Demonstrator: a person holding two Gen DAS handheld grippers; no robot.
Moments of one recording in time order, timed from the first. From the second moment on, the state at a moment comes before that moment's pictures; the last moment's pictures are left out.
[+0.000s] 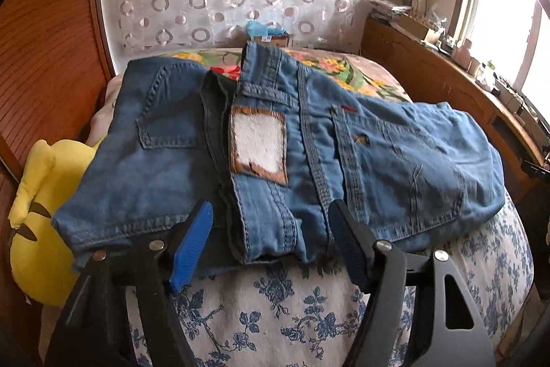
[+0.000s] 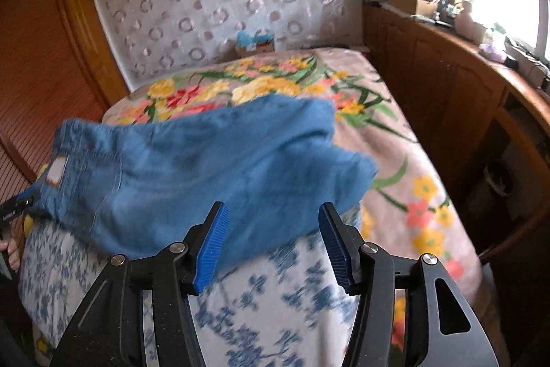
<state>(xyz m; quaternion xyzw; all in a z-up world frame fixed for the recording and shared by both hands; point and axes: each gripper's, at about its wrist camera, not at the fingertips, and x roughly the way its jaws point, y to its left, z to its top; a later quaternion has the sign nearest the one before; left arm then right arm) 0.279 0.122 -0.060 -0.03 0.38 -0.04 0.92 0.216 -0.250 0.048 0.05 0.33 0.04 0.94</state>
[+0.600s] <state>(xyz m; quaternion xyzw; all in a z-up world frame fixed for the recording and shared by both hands) 0.282 0.120 -0.086 -0.02 0.42 -0.04 0.91 0.255 -0.216 0.029 0.01 0.37 0.16 0.92</state>
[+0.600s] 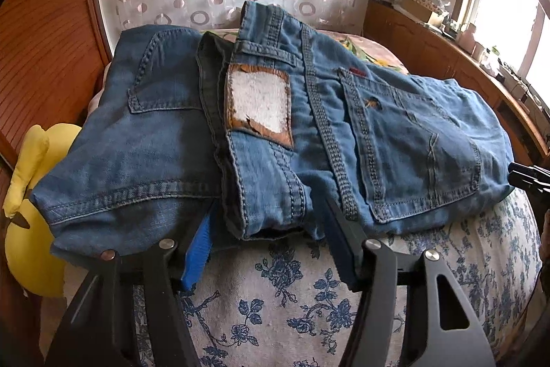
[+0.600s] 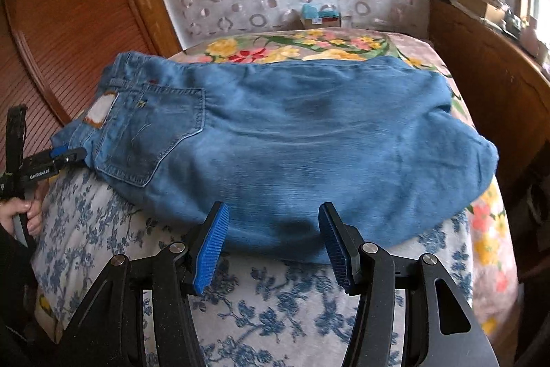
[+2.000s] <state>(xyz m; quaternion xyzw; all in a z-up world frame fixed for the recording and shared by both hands) 0.287 0.096 -0.047 0.01 0.37 -0.06 0.93 0.282 -0.152 -0.001 -0.12 0.37 0.18 0.90</state>
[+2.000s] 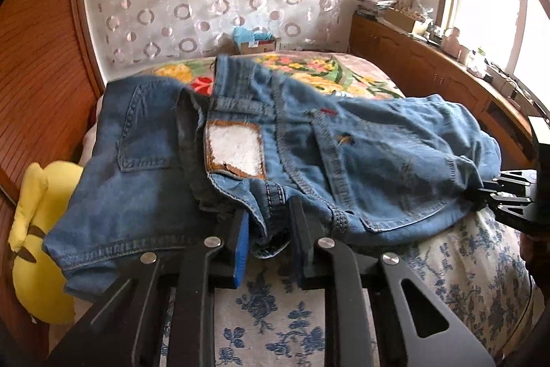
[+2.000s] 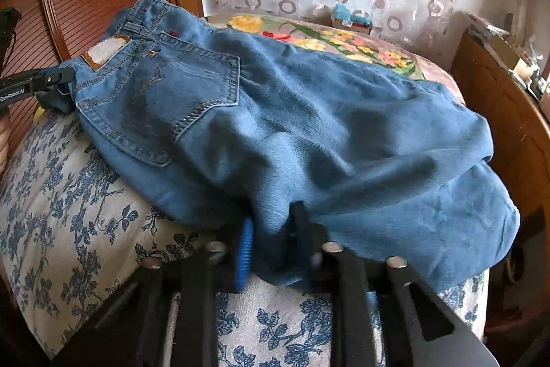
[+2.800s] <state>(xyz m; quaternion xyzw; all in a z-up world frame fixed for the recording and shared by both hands) 0.202 0.115 0.036 -0.03 0.26 -0.06 0.96 0.165 -0.148 0.041 -0.10 0.27 0.20 0.94</state>
